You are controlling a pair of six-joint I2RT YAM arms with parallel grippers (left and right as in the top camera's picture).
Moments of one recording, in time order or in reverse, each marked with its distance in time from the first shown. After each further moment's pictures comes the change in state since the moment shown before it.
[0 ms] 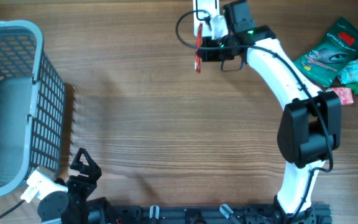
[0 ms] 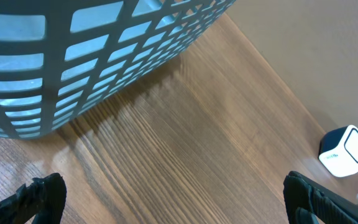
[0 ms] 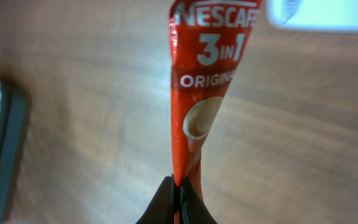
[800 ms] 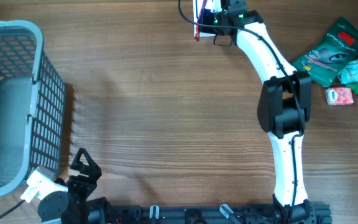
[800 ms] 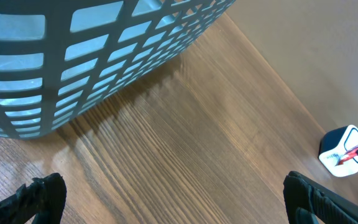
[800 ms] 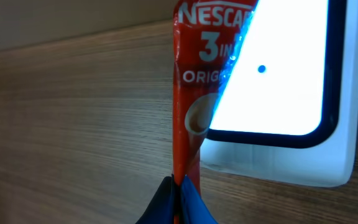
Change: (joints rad) left arm 0.000 0.000 0.000 0.000 0.000 0.000; right arm -0.018 0.386 0.443 0.116 0.164 0.147
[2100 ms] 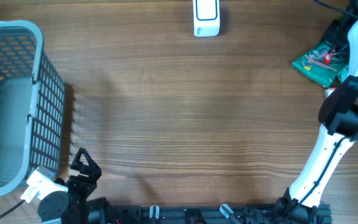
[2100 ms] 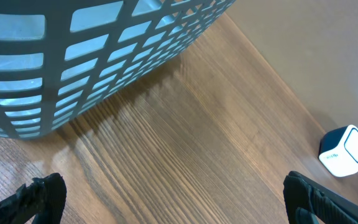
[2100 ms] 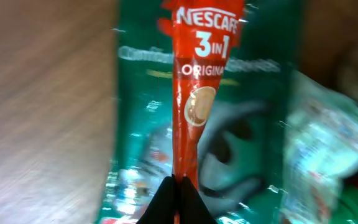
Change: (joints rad) left arm 0.000 0.000 0.000 0.000 0.000 0.000; right arm -0.613 -0.008 0.136 -0.533 0.492 -0.040
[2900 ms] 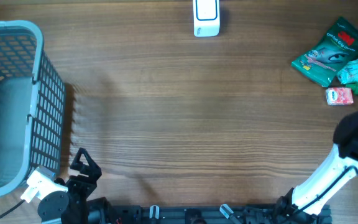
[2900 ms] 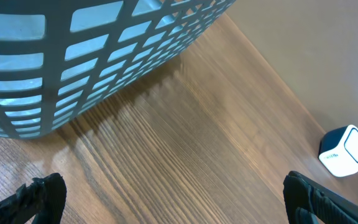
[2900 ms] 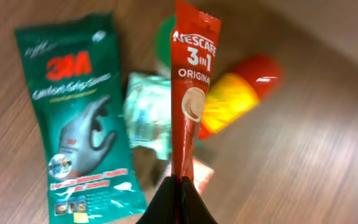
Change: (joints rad) left arm 0.000 0.000 0.000 0.000 0.000 0.000; right arm -0.102 -0.320 -0.013 -0.281 0.184 0.209
